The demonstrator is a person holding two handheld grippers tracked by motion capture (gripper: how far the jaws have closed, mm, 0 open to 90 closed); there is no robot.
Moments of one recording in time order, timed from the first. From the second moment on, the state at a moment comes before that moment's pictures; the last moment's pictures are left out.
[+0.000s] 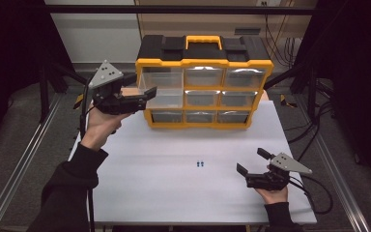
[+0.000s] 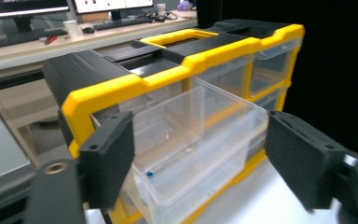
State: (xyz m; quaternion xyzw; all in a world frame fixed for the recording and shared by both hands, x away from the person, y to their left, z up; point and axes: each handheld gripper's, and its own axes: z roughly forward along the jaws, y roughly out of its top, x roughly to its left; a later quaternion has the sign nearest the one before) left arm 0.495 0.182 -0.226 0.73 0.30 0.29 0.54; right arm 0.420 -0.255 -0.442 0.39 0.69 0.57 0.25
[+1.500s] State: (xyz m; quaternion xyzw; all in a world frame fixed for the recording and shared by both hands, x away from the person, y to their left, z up) left arm 0.477 0.110 -0.402 0.78 0.30 0.21 0.51; right arm 0.421 -0.254 -0.442 0.38 0.69 0.56 0.25
